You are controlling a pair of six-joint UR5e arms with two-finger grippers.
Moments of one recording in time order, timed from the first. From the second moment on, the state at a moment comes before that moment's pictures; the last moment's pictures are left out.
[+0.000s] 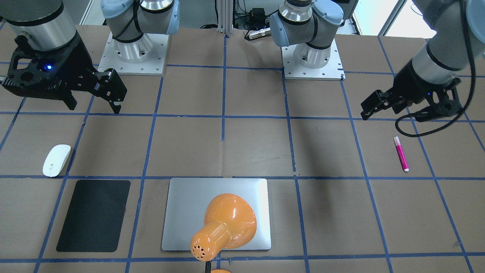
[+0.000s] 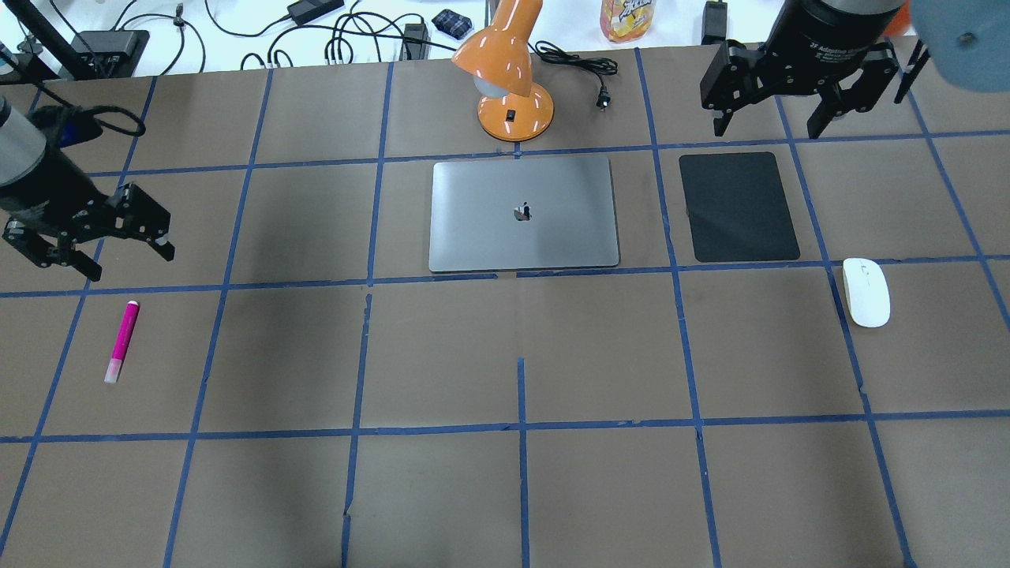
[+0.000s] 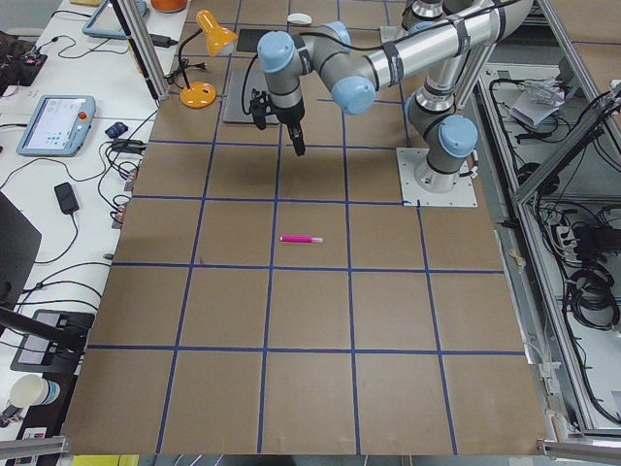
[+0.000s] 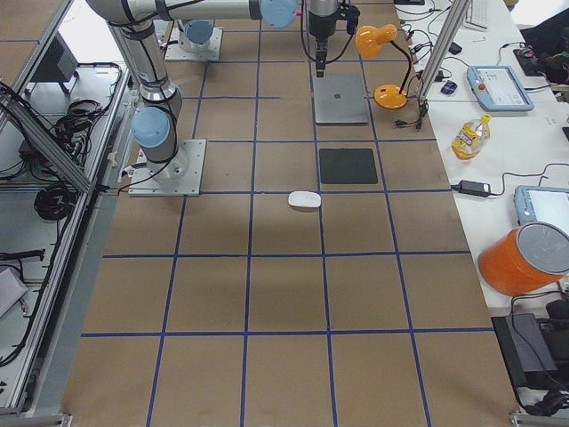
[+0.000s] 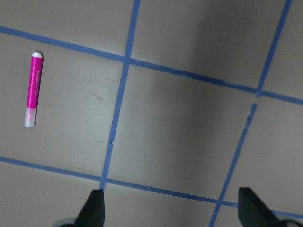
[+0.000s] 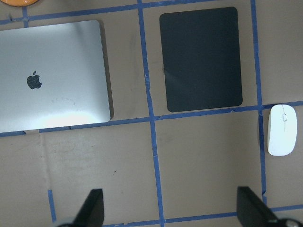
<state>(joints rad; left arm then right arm) -1.08 -1.65 -1.77 -1.44 1.56 0.29 1.53 -1.51 1.48 -1.60 -1.57 0.06</state>
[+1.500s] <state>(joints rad) -0.78 -1.98 -1.92 -0.94 1.56 0.77 1.10 -1.40 1.75 -1.86 -1.64 -0.15</state>
